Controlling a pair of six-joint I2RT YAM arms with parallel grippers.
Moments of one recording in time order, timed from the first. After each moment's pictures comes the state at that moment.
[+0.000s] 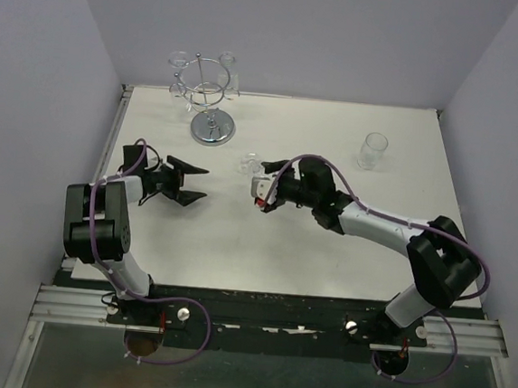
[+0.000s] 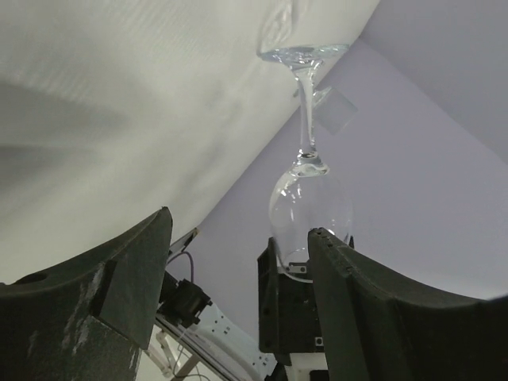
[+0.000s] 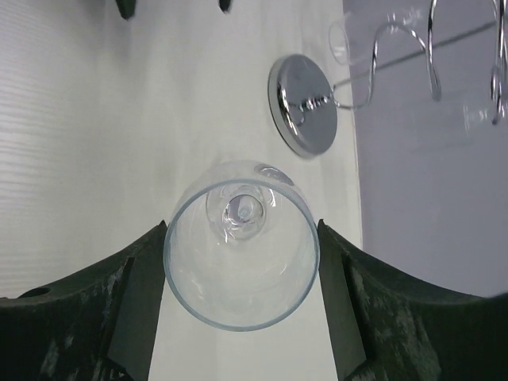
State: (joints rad) left arm 0.16 1.66 0.77 -0.02 0.94 -1.29; right arm 0.77 1.62 0.91 0.36 -0.38 -1.10
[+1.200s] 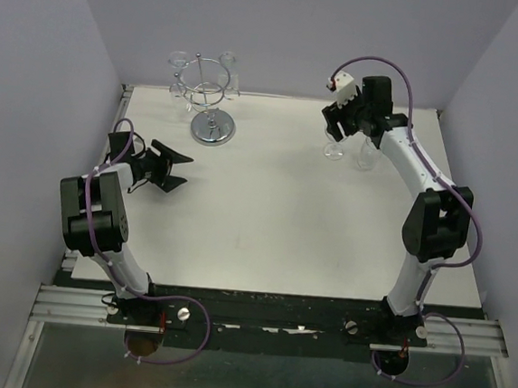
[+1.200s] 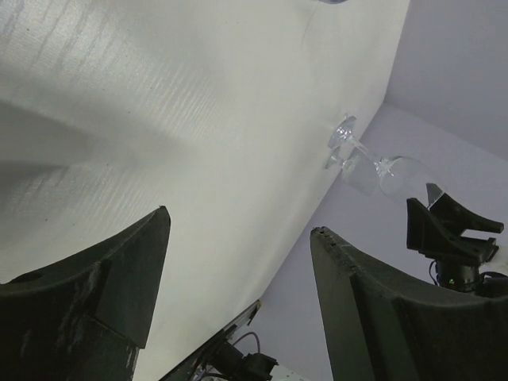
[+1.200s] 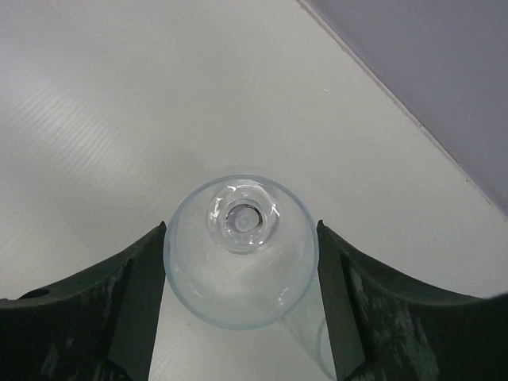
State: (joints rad) left arm 0.27 1.73 0.92 -0.07 0.78 -1.00; right arm 0.26 1.88 1.67 -0.39 -0.20 -0.51
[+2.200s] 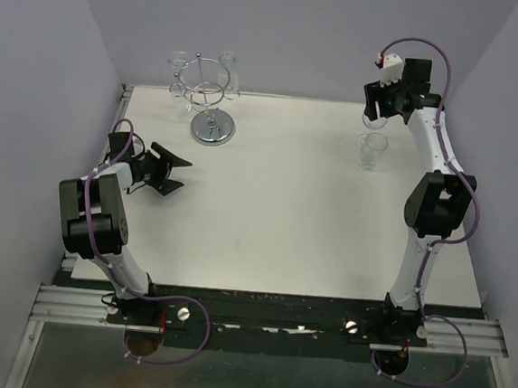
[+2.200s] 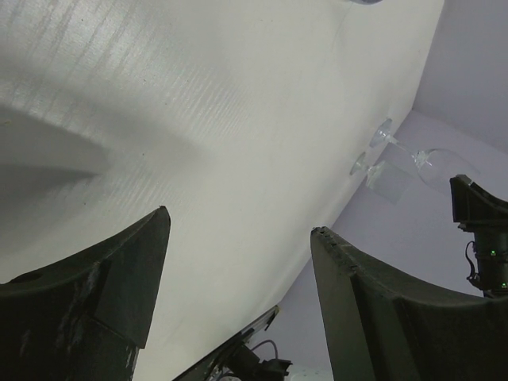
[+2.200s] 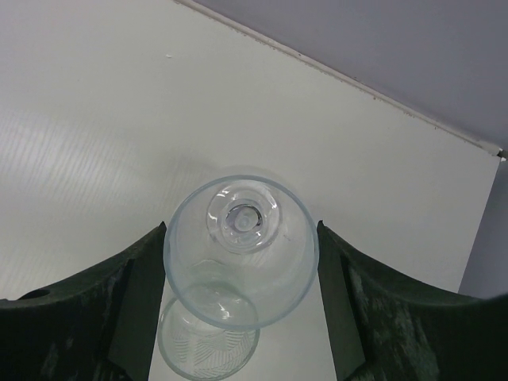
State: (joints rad) left arm 0.27 1.71 0.93 -0.15 0.72 -0.92; right arm 0.02 2.17 2.12 -0.61 -0.18 -0.40
